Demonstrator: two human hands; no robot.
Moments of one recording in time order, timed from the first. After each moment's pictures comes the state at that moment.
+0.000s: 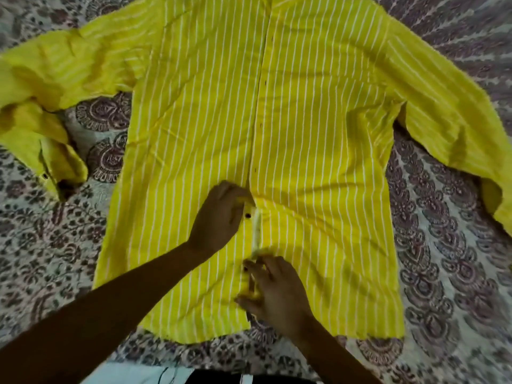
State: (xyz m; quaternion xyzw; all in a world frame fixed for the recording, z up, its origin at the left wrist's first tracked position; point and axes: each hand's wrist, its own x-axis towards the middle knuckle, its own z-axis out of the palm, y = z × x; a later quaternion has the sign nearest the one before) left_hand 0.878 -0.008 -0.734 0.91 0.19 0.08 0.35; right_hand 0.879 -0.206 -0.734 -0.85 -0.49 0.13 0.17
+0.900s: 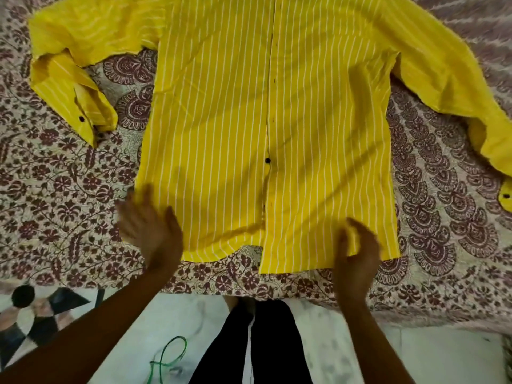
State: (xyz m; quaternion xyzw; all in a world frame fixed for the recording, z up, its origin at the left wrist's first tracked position) left_hand 0.692 -0.015 -0.726 0.82 0.53 0.11 0.19; right_hand 0.831 -0.285 -0.701 -0.93 -0.03 -0.02 0.37
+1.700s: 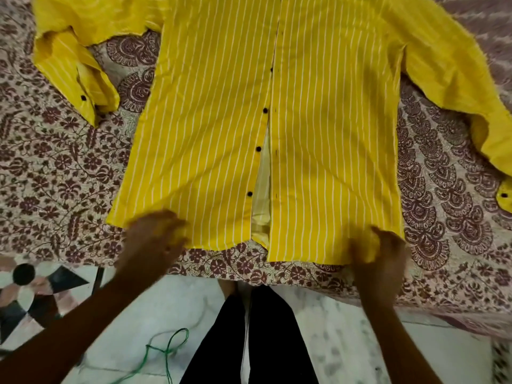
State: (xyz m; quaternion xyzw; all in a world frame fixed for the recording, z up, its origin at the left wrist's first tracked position) left_hand 0.632 -0.017 -0.705 0.96 0.21 0.06 0.18; right_hand 0.844 -0.346 -0.697 -0.98 -0.08 0.03 0.20
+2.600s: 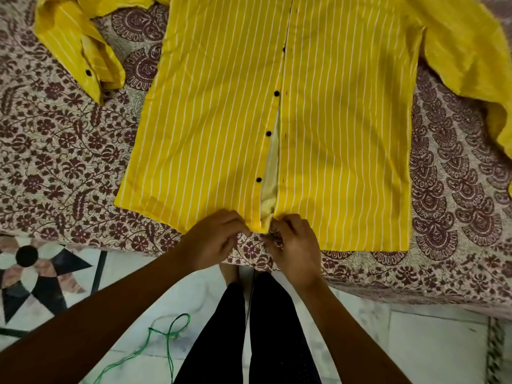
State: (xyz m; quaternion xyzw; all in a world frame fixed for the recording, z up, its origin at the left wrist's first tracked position) left_hand 0.674 -0.066 -0.723 0.92 0.00 -0.04 0.39; right_hand 0.776 -0.250 -0.723 -0.90 -0.38 0.12 0.18
